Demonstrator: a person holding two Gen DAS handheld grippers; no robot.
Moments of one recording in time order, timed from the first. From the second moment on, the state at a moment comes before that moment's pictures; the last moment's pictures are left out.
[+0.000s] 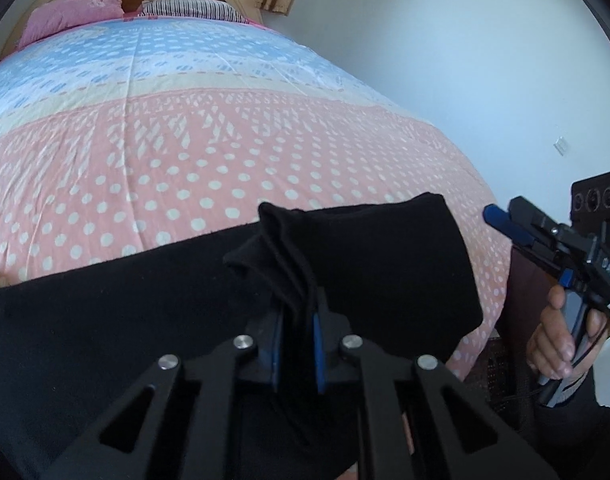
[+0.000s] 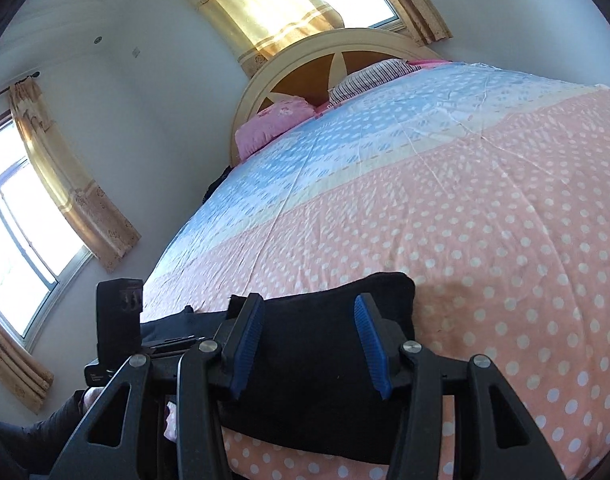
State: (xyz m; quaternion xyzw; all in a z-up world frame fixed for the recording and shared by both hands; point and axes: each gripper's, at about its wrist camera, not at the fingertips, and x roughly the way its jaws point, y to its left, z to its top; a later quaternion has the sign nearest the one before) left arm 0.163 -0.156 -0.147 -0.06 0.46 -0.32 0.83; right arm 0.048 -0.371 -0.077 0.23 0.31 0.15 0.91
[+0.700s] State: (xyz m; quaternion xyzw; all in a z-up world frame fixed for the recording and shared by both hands) left arm 0.152 -0.048 -0.141 -0.17 0.46 -0.24 0.84; right arm 0.038 -0.338 -0.077 0.19 0.31 0.21 0.91
